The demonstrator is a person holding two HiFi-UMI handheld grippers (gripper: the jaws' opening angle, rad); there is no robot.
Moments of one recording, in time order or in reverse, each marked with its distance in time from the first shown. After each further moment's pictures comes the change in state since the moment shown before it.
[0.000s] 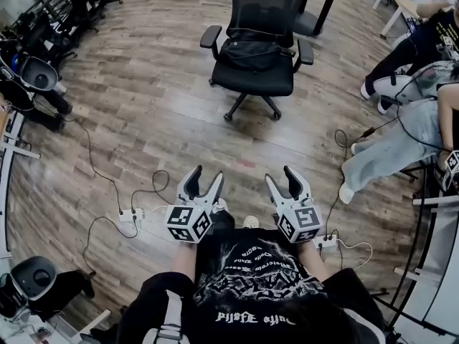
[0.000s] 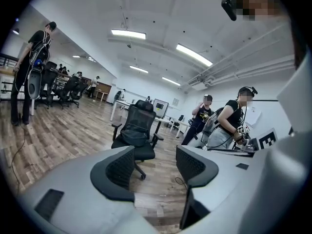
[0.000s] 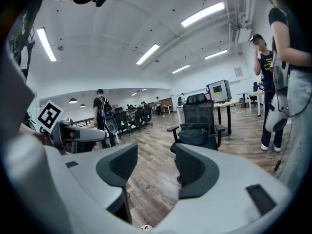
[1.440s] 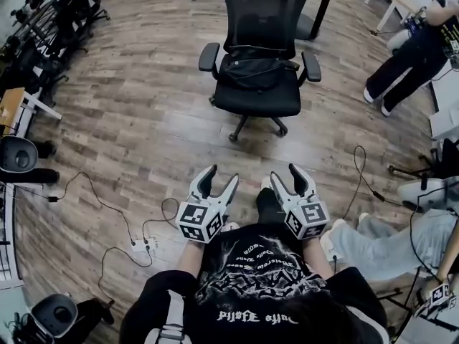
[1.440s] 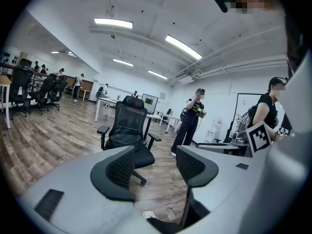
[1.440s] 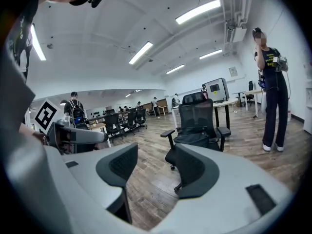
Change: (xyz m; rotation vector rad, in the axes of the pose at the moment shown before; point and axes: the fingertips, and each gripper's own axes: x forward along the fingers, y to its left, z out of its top) left arm 0.154 0.073 0.062 0.116 0.075 -0.159; right arm 0.170 -0.047 0.044 0.041 -0.017 -0.058
